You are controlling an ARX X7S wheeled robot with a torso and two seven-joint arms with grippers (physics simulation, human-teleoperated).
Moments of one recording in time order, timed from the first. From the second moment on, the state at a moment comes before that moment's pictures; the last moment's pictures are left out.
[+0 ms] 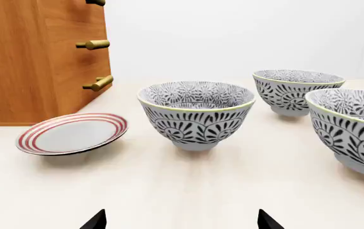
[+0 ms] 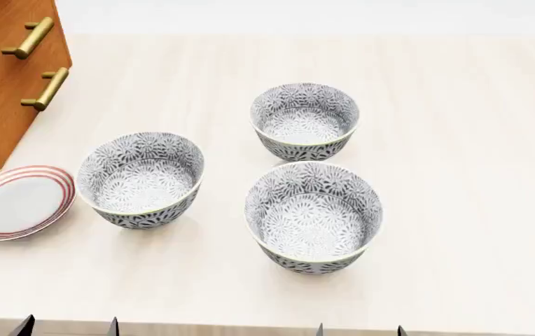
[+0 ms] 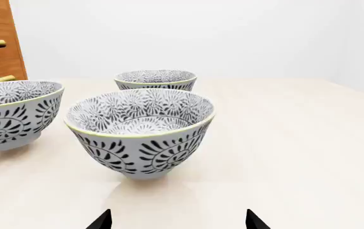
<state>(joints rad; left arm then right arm) 0.00 0.00 0.00 0.00 0.00 0.00 0.00 0.00 0.00 0.00 0.00 0.00 0.00 0.00</state>
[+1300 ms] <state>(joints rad) -0.08 -0.10 0.04 0.65 -0.19 -0.43 -0.19 -0.50 0.08 0.42 -0.85 0.19 -0.03 0.32</state>
